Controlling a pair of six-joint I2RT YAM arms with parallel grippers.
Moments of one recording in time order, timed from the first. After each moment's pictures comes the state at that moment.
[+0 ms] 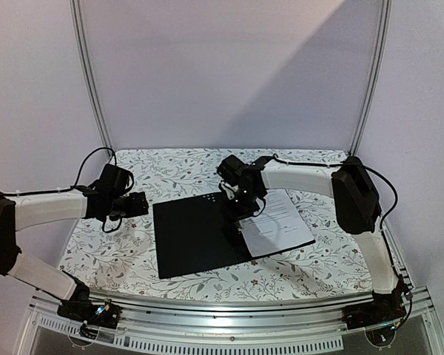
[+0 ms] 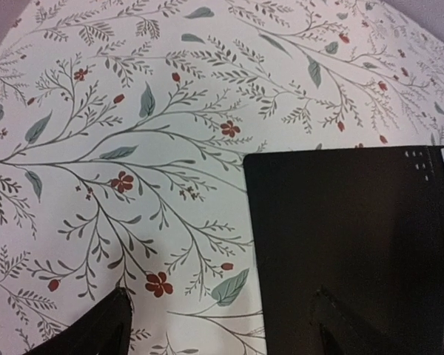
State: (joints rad) left arm -0.38 1.35 0.70 -0.22 -0.22 -0.51; right arm 0.86 2.31 1.91 -0.82 -0.01 0.39
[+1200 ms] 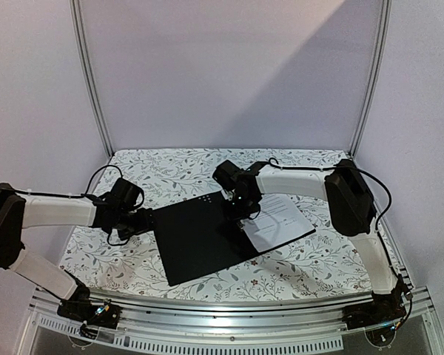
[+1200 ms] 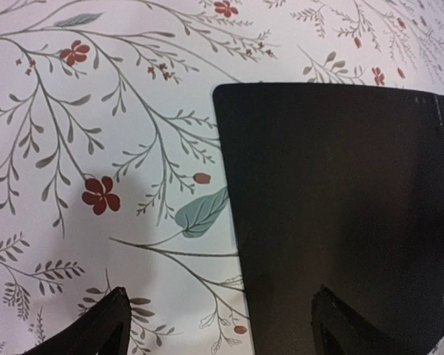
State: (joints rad) left arm -0.48 1.41 0.63 -0.24 -0.14 -0.75; right arm 0.88 2.36 1.92 -0.79 0.15 0.49
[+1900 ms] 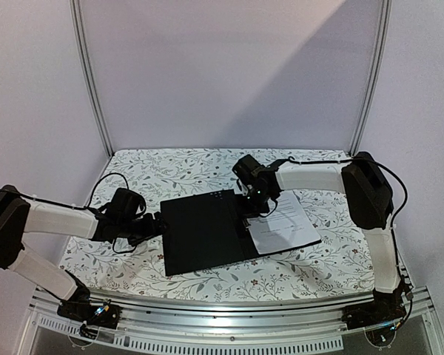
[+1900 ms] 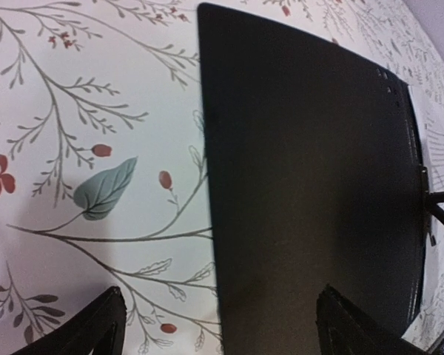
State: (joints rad) left arm -0.53 1.41 0.50 0.03 -0.02 -0.80; right arm 0.79 2.22 1.69 -0.63 -0.02 0.59
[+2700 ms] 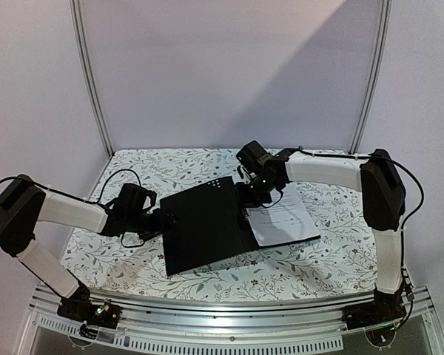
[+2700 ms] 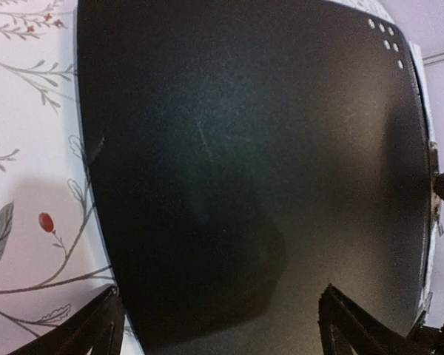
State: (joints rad) left arm -0.53 1.54 0.57 0.15 0.15 -0.77; right arm 0.79 2.11 1.69 -0.65 -0.04 0.58
